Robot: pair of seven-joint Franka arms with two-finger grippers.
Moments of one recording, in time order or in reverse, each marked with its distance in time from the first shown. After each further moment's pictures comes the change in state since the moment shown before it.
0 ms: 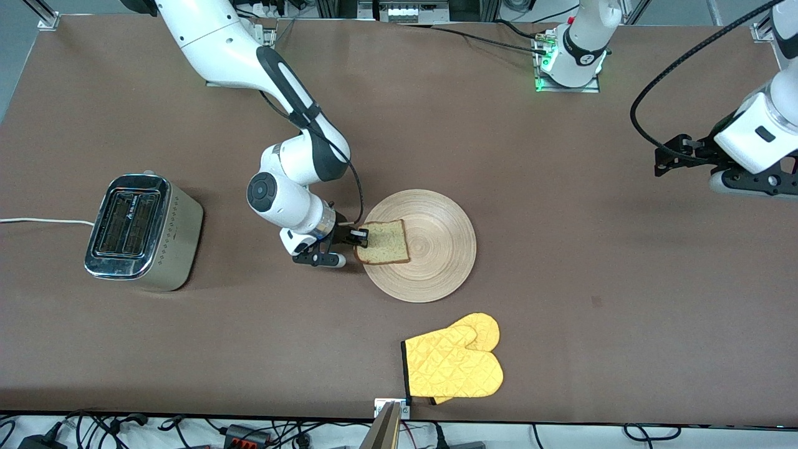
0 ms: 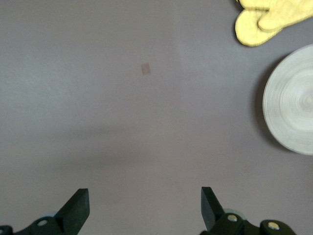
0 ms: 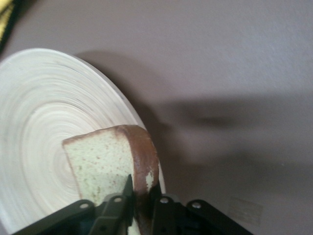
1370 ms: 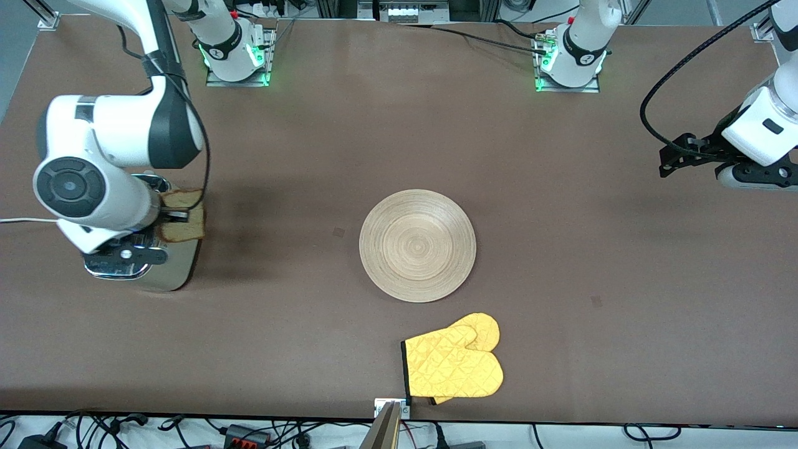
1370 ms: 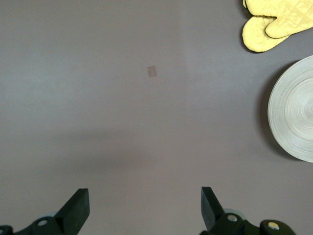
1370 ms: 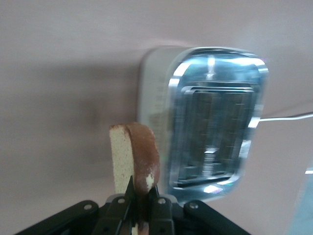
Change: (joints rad) left arm -0.002 -0.025 0.021 -0.043 0.000 0.020 -0.008; right arm -0.013 -0.264 -0.457 0.213 -0.700 -0.940 -0.120
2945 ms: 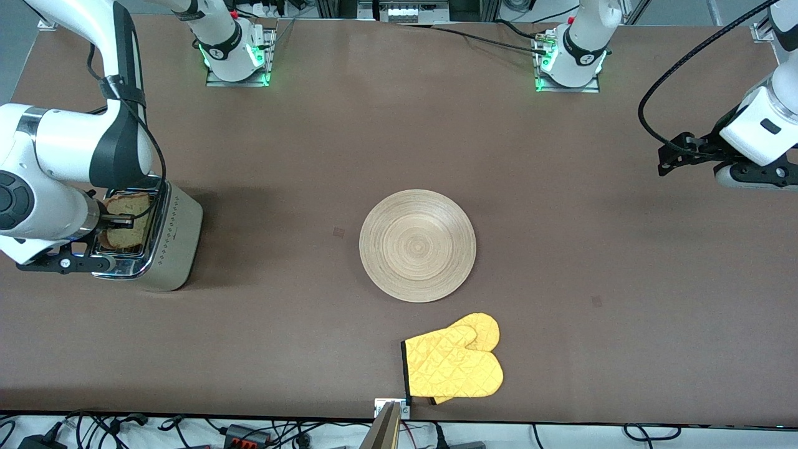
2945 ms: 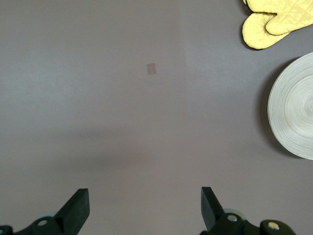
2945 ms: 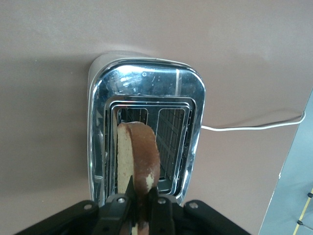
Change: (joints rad) left arm 0.000 0.000 -0.002 0.000 0.000 -0.008 0.000; right arm -0.037 0.050 -0.111 0.006 0.014 0.058 -0.153
